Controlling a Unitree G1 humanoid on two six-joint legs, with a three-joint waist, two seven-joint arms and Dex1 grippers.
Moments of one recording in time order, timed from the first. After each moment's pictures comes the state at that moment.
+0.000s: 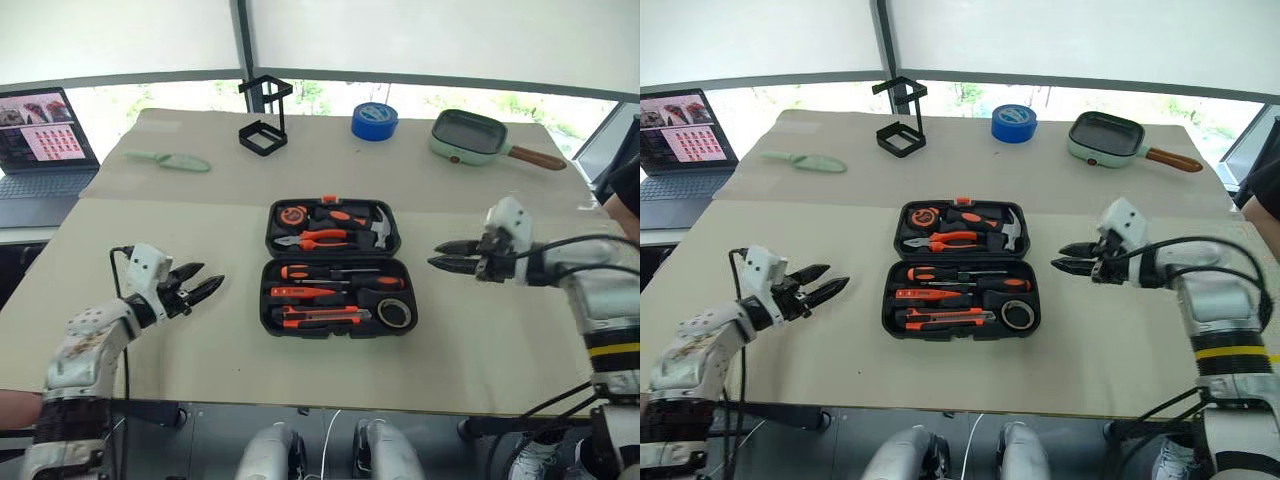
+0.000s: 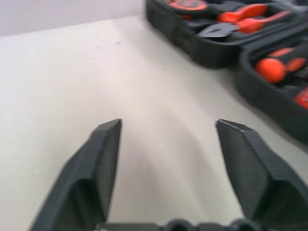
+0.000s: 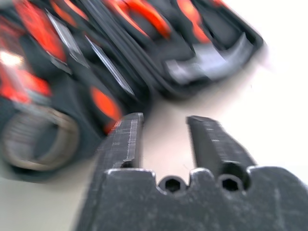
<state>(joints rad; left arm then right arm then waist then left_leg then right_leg) -0.25 0.60 0.19 0.14 -0.41 0.36 -0.76 -0.58 -0.77 0.04 0.36 0.21 0.23 1.10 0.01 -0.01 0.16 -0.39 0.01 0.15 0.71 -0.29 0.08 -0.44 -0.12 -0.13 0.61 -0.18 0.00</state>
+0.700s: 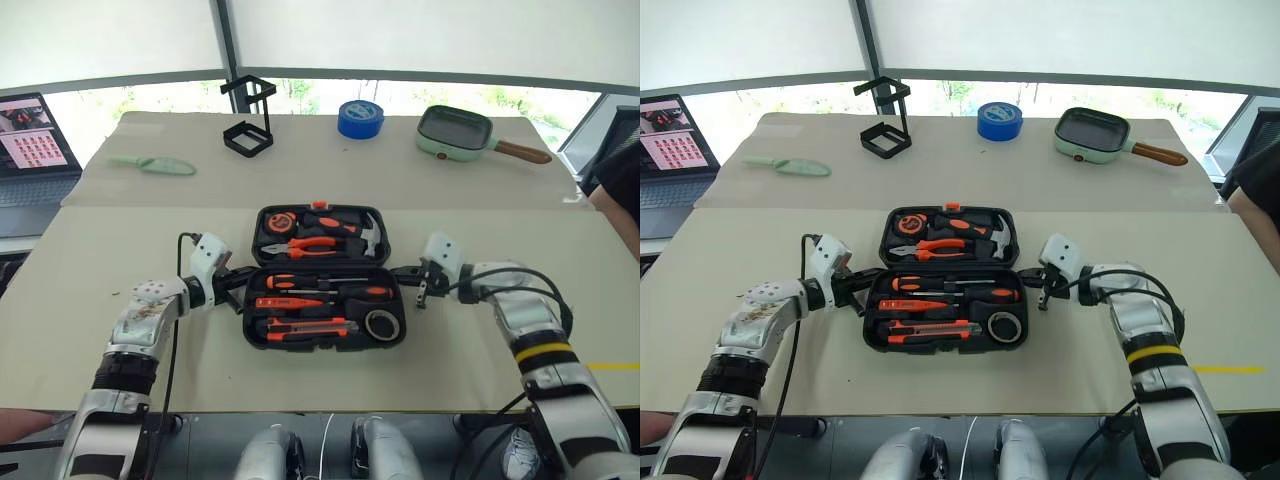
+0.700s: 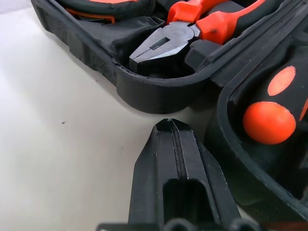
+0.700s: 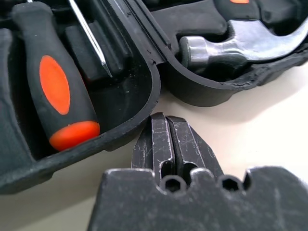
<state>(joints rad) -0.42 0.57 0.00 0.30 -0.28 0.31 -0.93 -0.53 -0.57 0.13 0.39 0.10 0.06 1.10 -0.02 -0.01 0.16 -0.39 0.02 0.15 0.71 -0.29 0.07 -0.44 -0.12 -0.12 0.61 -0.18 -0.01</state>
